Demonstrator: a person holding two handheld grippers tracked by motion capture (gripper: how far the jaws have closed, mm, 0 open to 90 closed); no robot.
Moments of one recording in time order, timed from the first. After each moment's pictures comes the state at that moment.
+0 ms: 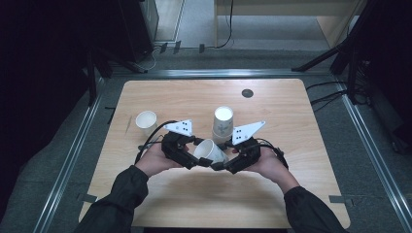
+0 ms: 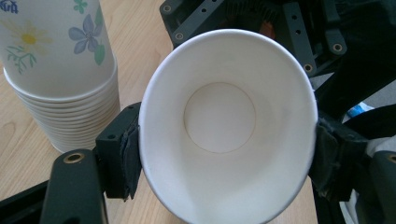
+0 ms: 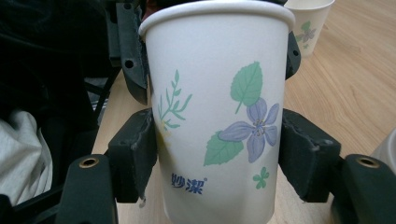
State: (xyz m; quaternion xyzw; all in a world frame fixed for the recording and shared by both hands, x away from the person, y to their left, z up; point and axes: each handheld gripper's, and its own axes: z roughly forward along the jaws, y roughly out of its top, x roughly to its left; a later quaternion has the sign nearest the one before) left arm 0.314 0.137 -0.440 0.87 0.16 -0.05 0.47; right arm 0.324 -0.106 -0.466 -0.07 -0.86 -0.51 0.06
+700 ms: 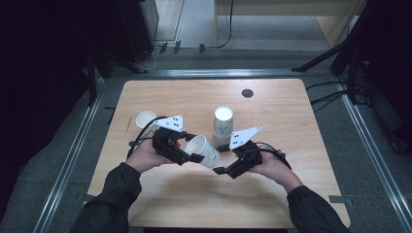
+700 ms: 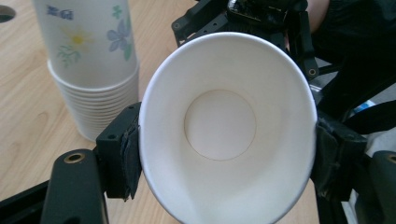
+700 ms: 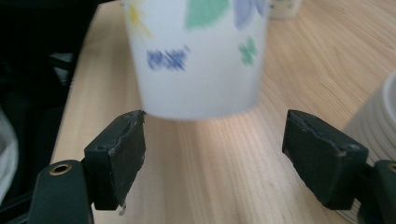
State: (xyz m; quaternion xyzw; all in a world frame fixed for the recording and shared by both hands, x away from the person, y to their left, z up) left arm 0.316 0.161 -0.425 0.87 0.17 -0.03 0.46; right arm 0.320 -0.106 -0.481 -0.10 -0.88 -0.46 0.02
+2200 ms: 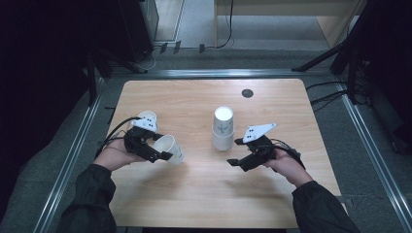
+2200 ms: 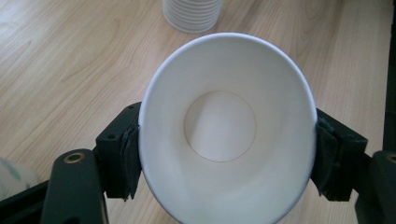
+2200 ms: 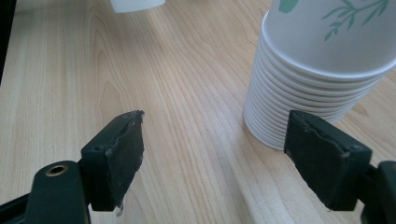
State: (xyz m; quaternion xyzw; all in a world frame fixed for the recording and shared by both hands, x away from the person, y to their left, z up) left arm 0.322 0.242 -0.443 0.90 0.25 0.02 0.35; right arm 0.334 -0.143 -0.482 -0.17 -0.89 -0.42 -0.03
